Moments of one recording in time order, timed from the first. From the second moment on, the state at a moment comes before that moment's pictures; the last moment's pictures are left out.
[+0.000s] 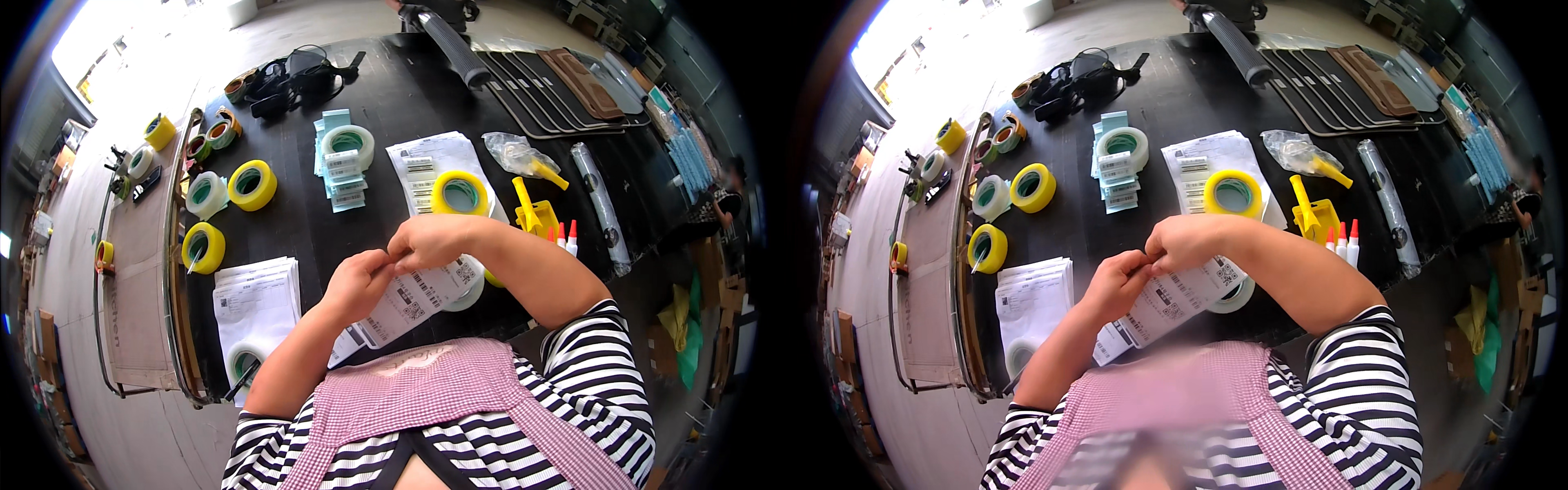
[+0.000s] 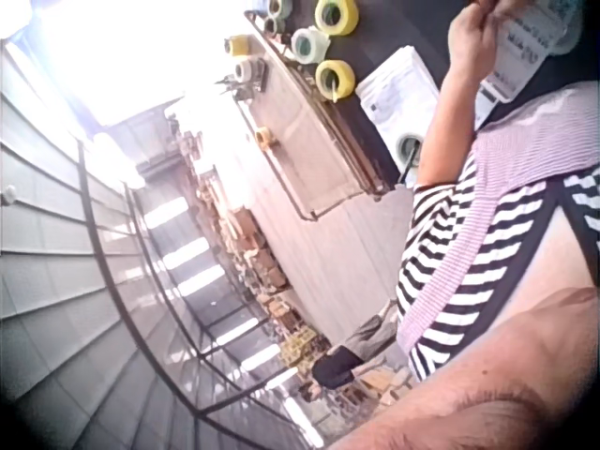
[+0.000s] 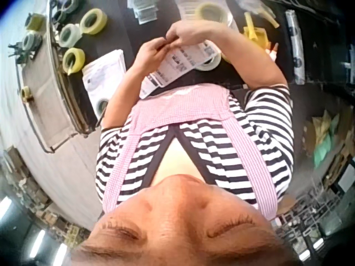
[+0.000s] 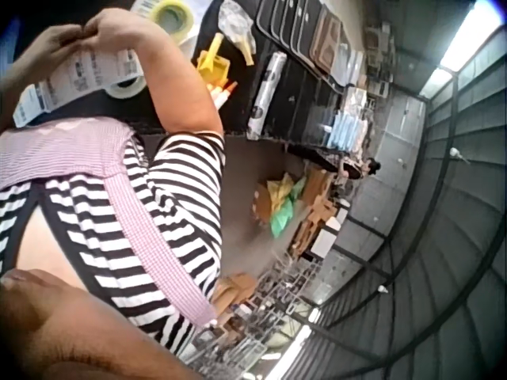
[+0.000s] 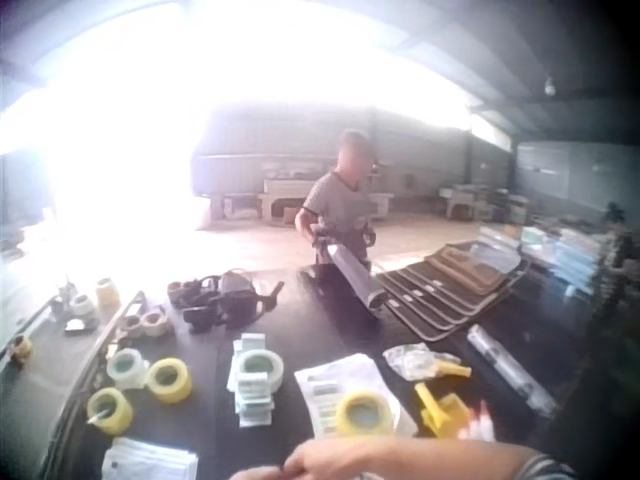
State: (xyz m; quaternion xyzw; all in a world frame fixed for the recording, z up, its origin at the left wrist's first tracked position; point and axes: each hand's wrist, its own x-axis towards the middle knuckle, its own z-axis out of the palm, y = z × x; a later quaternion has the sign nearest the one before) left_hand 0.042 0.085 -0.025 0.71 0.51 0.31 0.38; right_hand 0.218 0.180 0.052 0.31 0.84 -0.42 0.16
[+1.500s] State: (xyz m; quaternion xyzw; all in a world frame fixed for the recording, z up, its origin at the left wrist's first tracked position) left_hand 0.012 0.080 -0.046 0.57 0.57 0.38 0.46; right_hand 0.287 0.196 0.039 0.38 0.79 -0.48 0.04
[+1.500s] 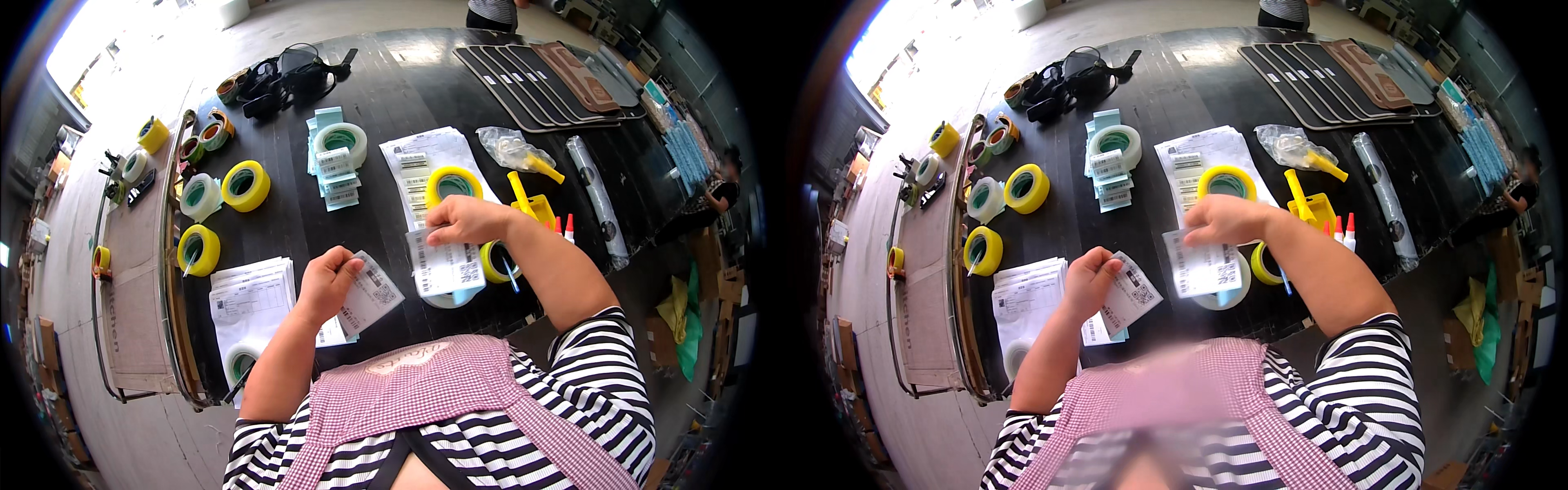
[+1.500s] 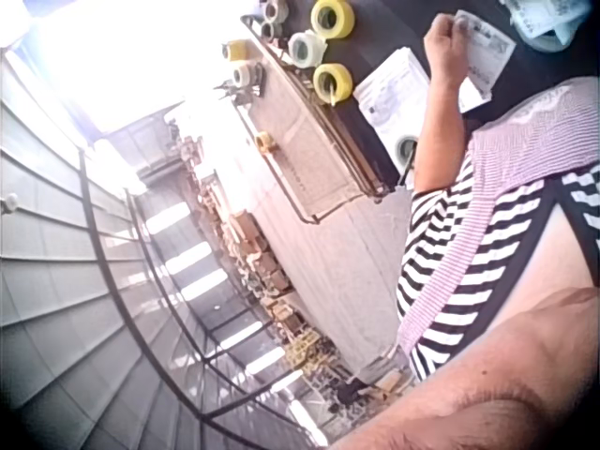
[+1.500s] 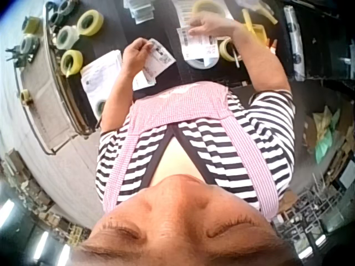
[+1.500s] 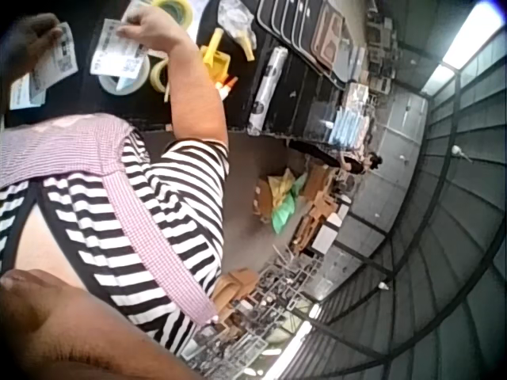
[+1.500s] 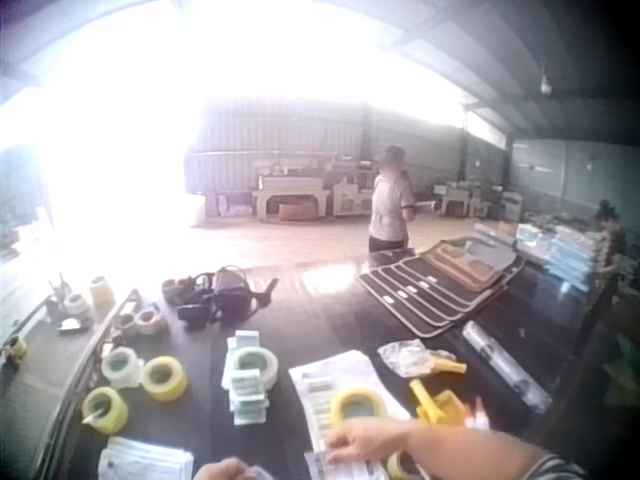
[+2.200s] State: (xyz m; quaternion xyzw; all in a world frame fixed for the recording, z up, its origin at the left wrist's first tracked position) left_hand -0.020 0.164 -0.050 0.24 0.52 0.54 0.62; right_hand 0.271 0.179 -0.055 0.47 0.62 -0.40 -0.49
